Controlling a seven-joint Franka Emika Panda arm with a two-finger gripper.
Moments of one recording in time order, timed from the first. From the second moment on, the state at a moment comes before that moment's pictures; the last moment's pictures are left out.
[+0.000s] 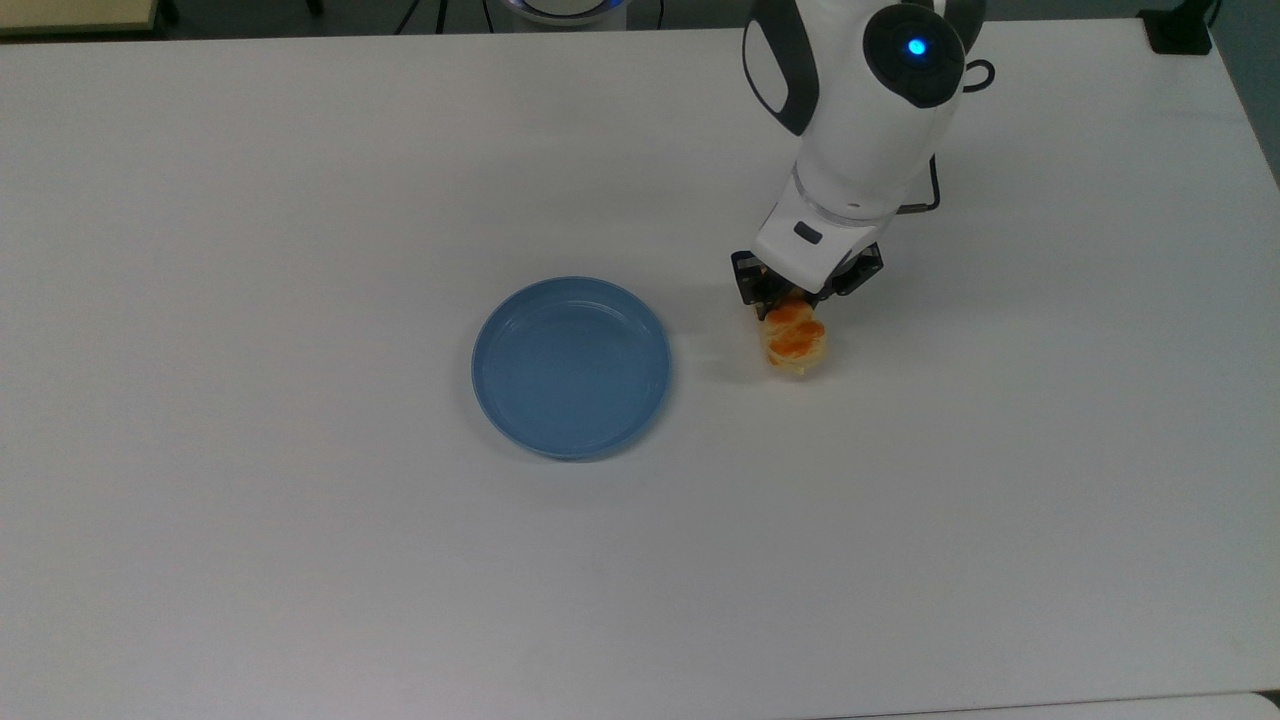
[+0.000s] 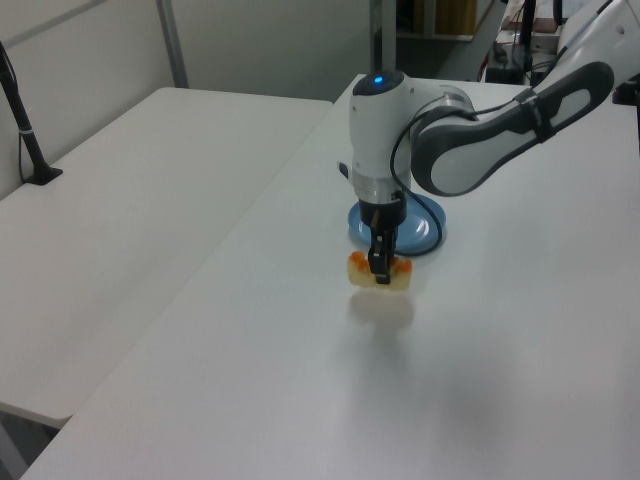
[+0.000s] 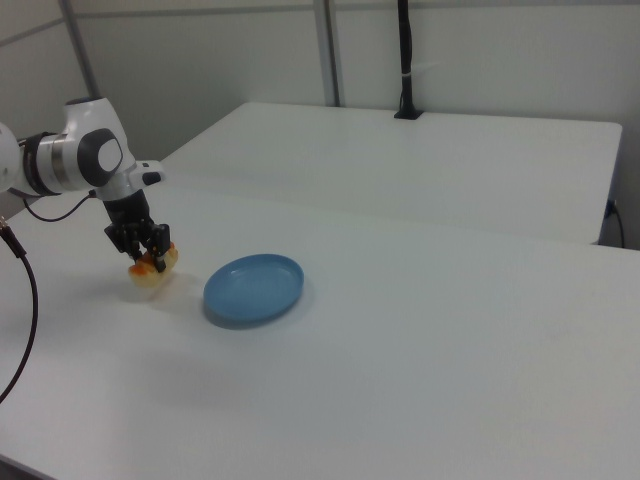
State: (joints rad) arm 0.52 0.51 -0.12 -1.56 -0.03 2.04 0.25
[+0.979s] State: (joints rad) arm 0.44 0.27 -0.15 -1.52 -0.06 1.80 0.26
